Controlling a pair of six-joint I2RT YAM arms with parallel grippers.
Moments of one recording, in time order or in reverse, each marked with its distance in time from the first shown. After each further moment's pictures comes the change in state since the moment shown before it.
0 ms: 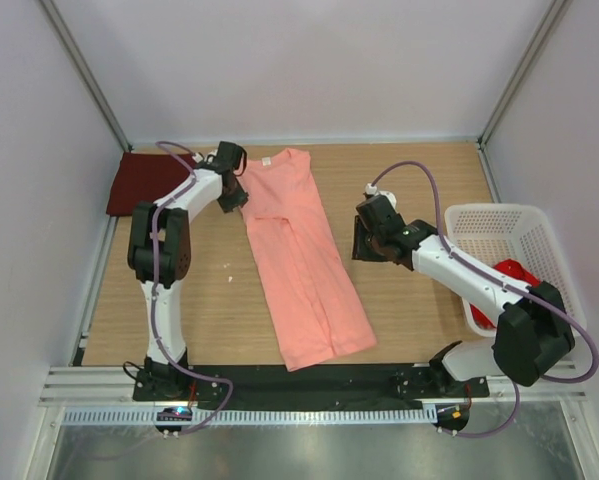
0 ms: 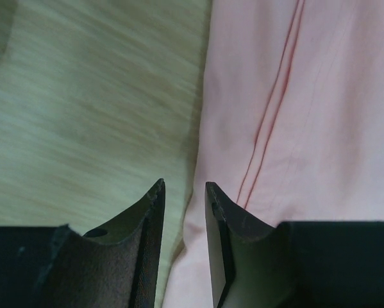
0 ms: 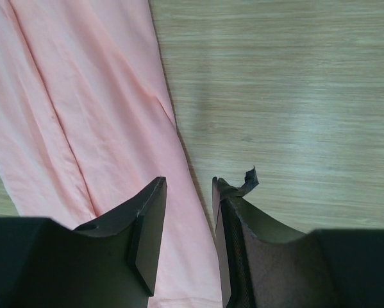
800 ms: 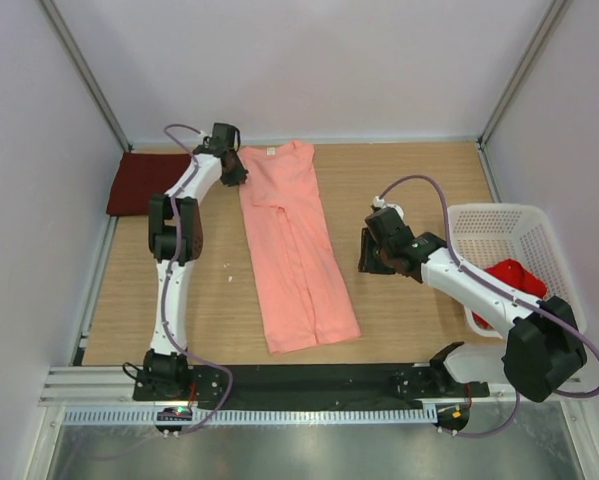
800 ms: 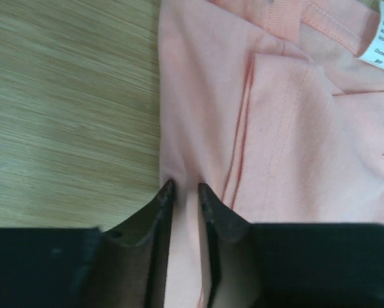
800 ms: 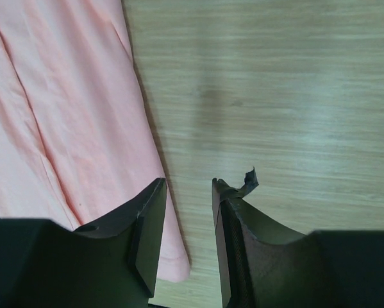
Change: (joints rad) left arm 0.090 0.406 0.547 -0.004 0.161 0.155; right arm -0.013 -0.092 -0.103 0.000 -0.034 0.006
